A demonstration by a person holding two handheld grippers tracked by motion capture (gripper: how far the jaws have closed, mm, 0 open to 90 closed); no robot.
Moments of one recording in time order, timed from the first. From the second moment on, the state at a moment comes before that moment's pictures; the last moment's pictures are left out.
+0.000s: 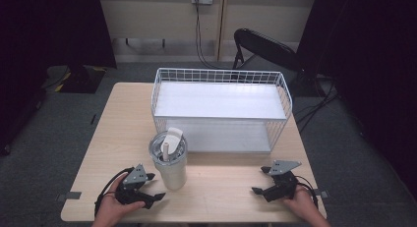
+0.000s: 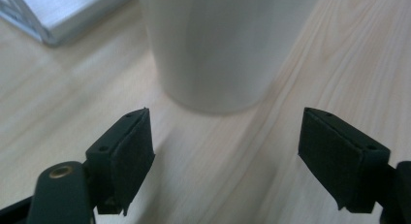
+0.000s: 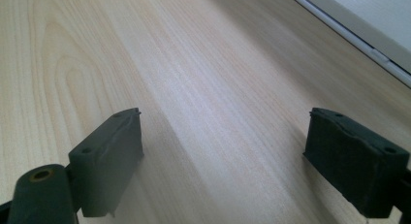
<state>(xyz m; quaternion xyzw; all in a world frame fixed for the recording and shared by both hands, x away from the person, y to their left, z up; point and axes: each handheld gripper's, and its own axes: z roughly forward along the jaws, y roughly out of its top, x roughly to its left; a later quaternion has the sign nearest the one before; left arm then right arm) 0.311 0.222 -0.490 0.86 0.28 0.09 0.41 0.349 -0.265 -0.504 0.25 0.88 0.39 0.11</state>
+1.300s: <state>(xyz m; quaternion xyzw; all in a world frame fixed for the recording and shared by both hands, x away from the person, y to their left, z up) 0.329 0.199 -0.463 0.80 0.27 0.12 0.52 0.349 -0.265 -0.504 0.25 0.88 0.39 0.11</state>
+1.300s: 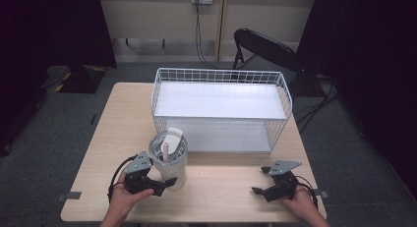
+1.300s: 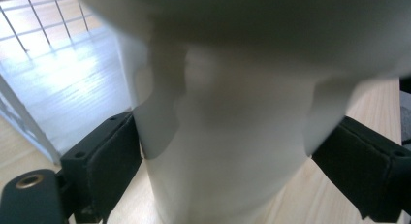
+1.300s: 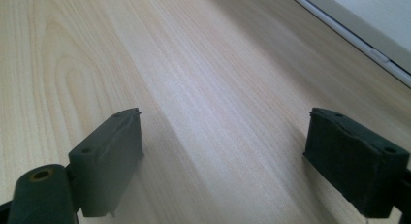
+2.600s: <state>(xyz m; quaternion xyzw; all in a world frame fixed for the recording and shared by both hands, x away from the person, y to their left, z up) 0.335 0.188 -0.468 0.75 0.24 0.16 0.59 0.349 -0.265 -0.504 0.25 0.88 0.39 0.11</state>
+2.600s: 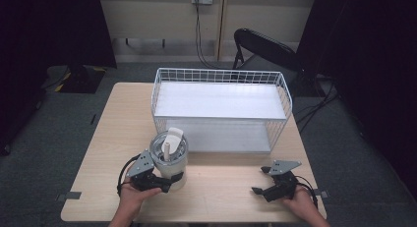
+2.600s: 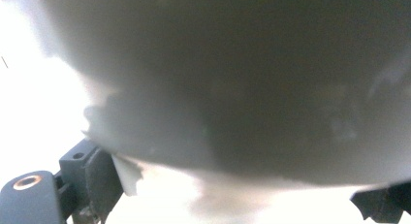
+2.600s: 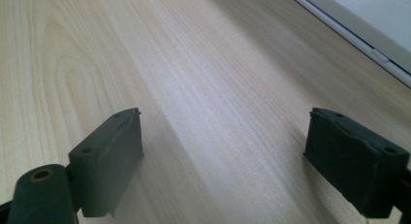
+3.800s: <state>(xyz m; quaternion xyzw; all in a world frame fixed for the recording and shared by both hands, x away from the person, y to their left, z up) 0.346 0.178 -0.394 0.75 0.27 0.13 0.59 0.349 -0.265 -0.504 0.25 0.88 0.39 0.11</state>
